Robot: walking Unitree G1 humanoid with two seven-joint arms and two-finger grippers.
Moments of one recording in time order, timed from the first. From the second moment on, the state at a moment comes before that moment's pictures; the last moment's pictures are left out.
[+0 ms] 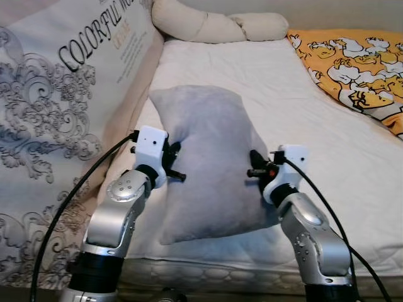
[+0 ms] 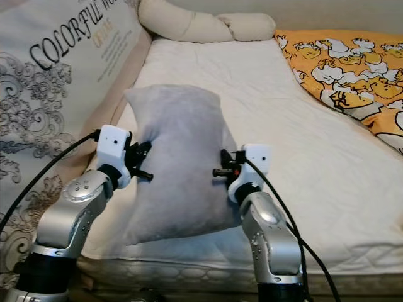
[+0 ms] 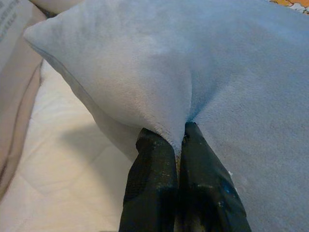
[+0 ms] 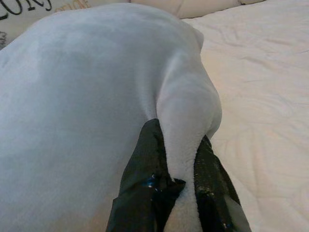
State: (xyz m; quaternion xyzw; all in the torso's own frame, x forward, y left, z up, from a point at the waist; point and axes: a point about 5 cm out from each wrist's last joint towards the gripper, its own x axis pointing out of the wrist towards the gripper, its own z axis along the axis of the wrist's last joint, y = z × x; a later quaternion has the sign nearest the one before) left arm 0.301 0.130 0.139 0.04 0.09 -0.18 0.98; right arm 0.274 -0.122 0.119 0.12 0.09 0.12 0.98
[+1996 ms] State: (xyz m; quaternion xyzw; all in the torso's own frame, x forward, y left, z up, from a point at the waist) left arm 0.300 0.138 0.143 0.06 0.08 -0.18 0.98; right arm 0.277 -0.116 0.114 0.10 0.10 0.15 0.98
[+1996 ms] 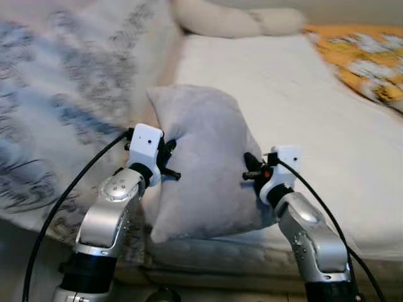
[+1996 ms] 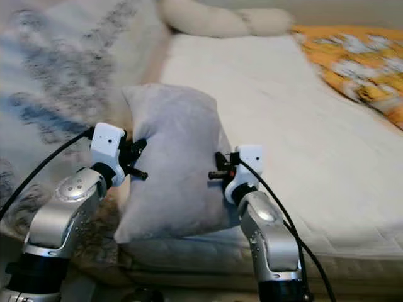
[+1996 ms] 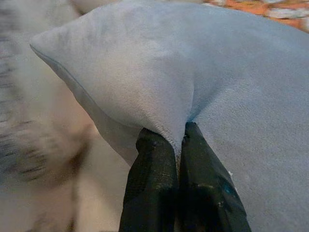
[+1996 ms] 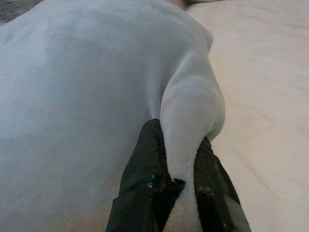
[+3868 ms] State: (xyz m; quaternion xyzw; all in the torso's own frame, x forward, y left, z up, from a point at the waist) left arm 0.383 0.125 0.159 0.25 0.07 -0.26 0.93; right arm 0.336 -0.087 0.071 0.15 0.20 0.09 0.96
